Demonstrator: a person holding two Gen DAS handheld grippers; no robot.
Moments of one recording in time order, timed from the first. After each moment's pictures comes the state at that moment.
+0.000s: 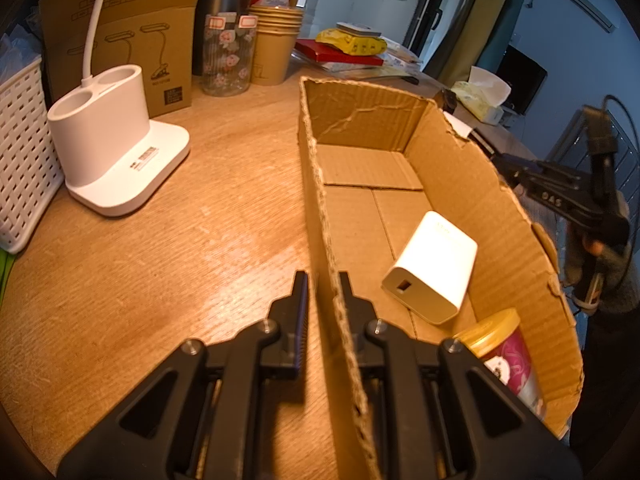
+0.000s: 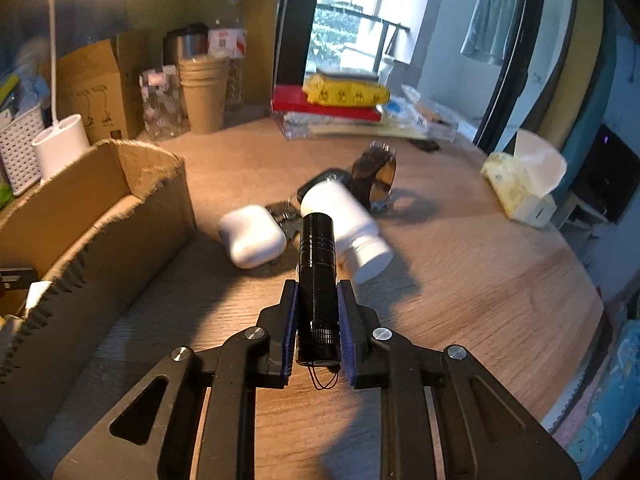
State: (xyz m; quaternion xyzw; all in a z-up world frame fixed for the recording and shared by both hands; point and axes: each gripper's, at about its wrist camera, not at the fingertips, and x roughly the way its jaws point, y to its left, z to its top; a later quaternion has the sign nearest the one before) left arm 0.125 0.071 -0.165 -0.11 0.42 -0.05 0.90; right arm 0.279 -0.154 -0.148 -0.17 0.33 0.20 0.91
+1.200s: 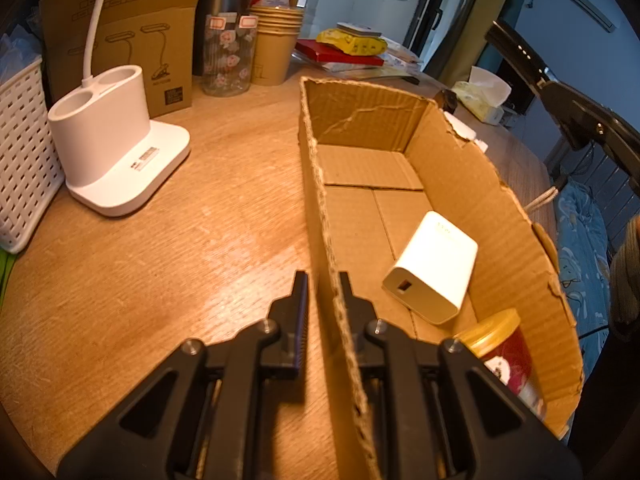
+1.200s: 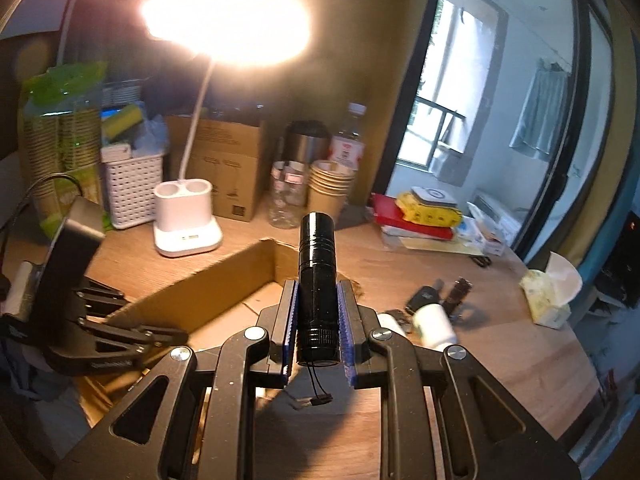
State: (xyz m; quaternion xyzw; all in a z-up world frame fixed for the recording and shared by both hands) left arm 0.125 0.071 -0.164 -0.11 0.42 -0.05 0.90; right arm 0.176 -0.074 -0.076 -0.19 0.20 0.32 0.91
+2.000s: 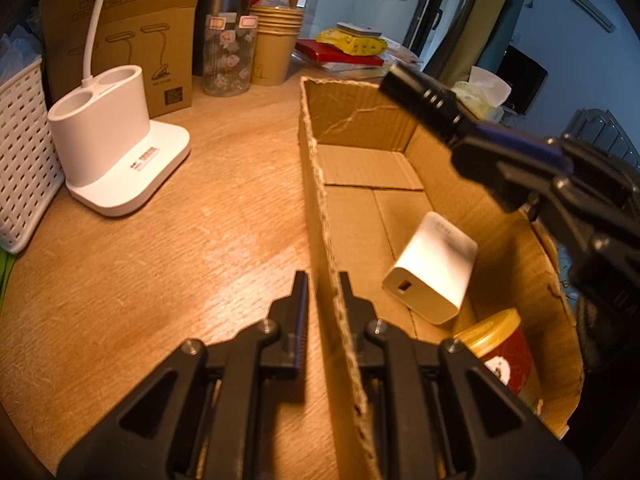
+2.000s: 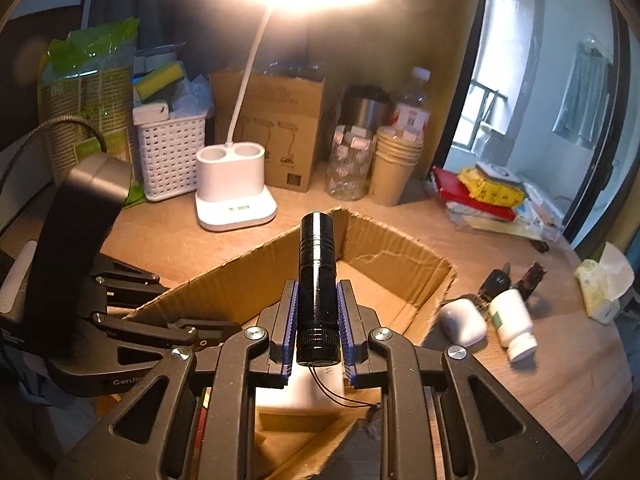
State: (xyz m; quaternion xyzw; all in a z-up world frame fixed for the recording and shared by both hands) left arm 0.125 0.071 -0.164 -0.11 0.42 -0.05 0.90; right arm 0.178 -0.026 -0.118 -0.20 0.25 0.37 0.87
